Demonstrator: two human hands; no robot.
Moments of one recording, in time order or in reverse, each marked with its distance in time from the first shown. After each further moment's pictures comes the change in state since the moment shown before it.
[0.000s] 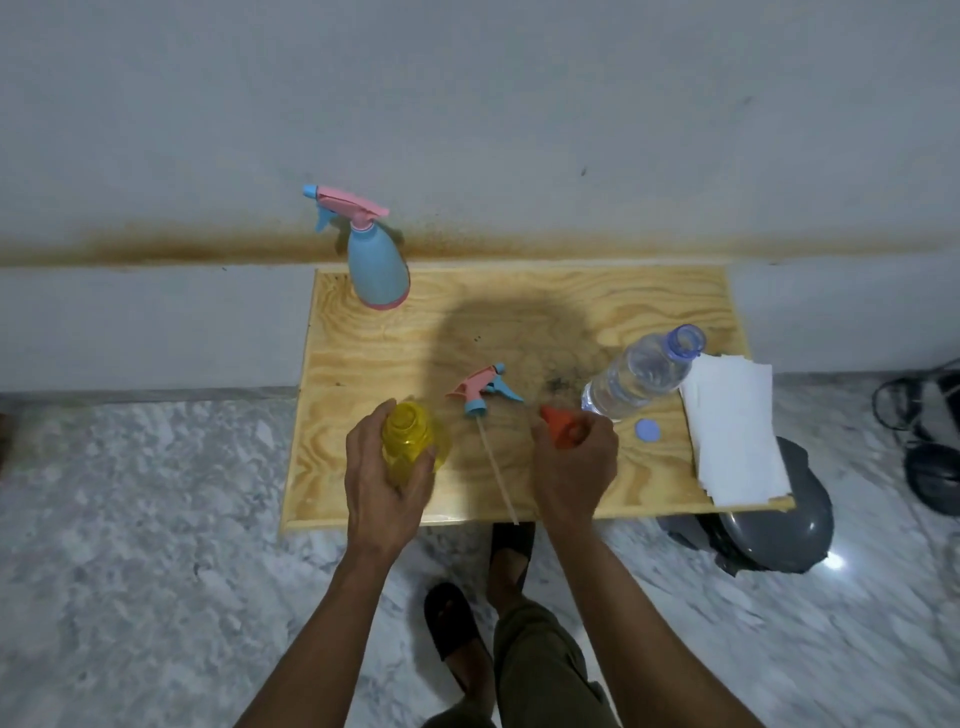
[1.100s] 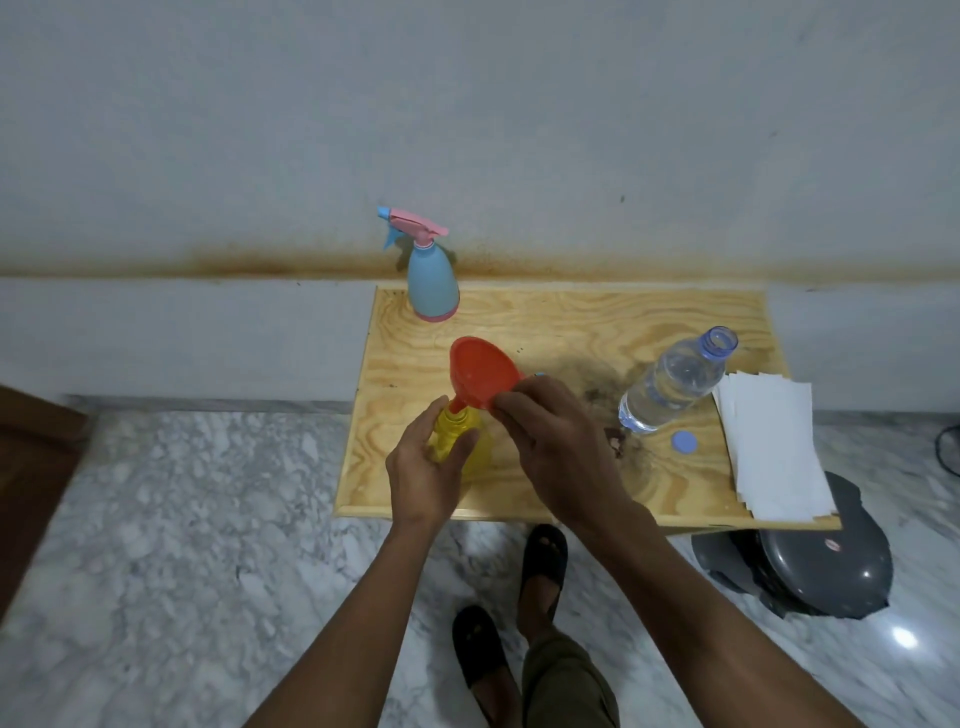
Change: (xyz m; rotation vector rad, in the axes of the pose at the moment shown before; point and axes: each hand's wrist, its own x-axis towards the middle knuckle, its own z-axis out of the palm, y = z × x) left_hand -0.001 0.015 -0.013 -0.145 0.011 -0.174; right_hand -0.039 -0.071 -0.030 -0.134 -0.342 -1.186
